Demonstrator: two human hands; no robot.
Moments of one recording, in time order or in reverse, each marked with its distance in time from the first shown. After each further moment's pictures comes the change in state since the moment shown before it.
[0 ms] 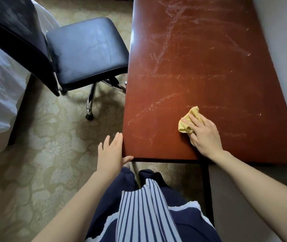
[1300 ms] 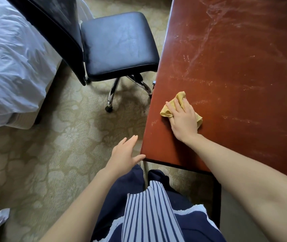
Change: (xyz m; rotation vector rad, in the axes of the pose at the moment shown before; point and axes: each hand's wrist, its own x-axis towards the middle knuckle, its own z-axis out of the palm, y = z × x) left_hand -0.004 -0.036 0.003 -0.474 -0.076 -0.028; right_hand 0.099 -0.116 0.022 0.053 -0.050 -0.066
